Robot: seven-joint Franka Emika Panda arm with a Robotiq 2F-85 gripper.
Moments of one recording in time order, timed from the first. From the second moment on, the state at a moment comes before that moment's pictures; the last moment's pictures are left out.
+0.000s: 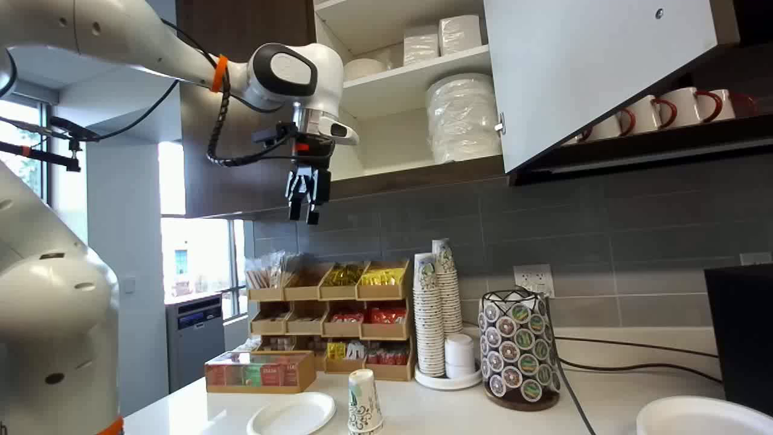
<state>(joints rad) -0.06 -0.60 -0.13 -2.24 0.10 1.52 -0.06</state>
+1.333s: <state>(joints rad) 0.05 -0.38 0.01 -2.25 0.17 1.62 -0.08</state>
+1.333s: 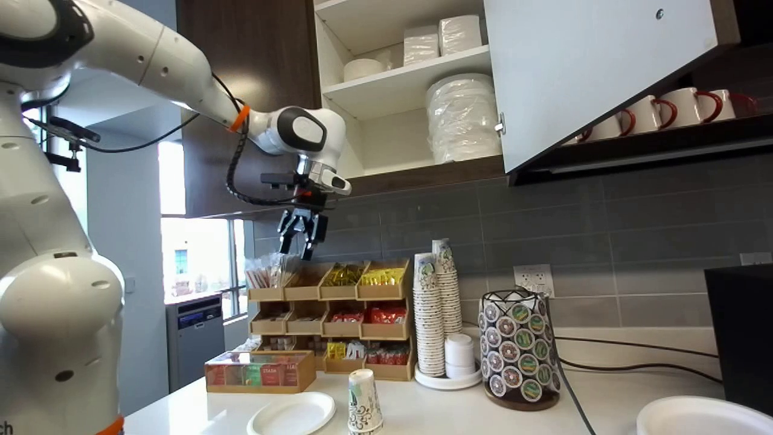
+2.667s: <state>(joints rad) 0.05 0.04 0.07 -2.28 -0.08 2.32 0.11</state>
